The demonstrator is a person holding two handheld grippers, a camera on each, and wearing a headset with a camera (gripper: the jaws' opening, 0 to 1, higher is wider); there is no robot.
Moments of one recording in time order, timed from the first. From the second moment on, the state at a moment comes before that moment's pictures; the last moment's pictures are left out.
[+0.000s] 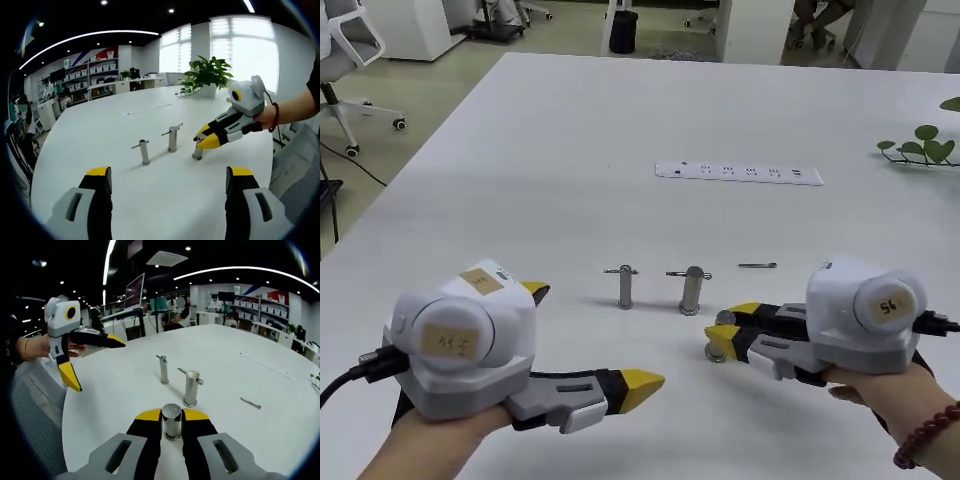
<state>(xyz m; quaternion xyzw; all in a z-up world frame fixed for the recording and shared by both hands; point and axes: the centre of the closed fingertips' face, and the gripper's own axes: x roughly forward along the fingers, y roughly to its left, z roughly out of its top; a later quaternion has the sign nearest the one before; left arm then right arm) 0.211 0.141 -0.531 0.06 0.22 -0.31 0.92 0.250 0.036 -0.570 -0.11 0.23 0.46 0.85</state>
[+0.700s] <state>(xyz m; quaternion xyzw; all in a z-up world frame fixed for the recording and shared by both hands) 0.212 0.140 -0.530 0.06 0.21 -0.31 0.92 0.253 0.009 -0.536 -0.10 0.25 0.47 0.84</state>
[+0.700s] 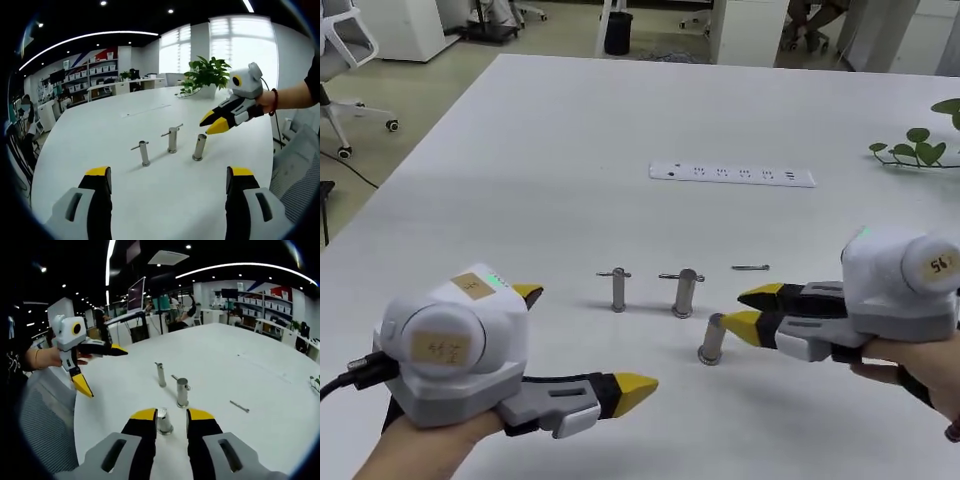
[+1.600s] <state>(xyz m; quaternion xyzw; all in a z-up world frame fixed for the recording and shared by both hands) 0.211 0.139 -0.532 0.06 0.21 -0.32 0.92 0.330 -0.026 -0.550 -0.18 0.33 0.45 0.81</state>
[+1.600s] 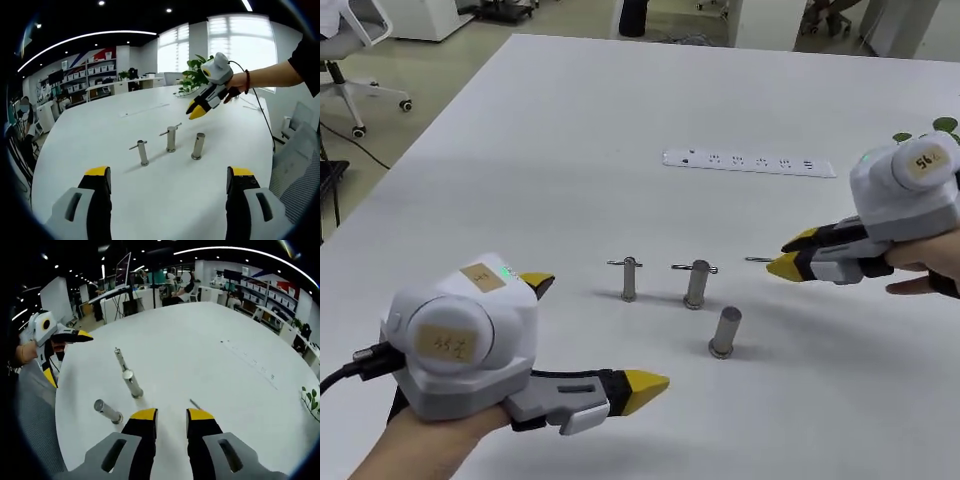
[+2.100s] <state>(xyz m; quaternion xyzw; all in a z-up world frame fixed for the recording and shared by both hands) 0.211 0.138 -0.533 0.06 0.21 -0.32 0.92 0.377 -0.040 -0.585 -0.24 0.37 0.44 0.79</state>
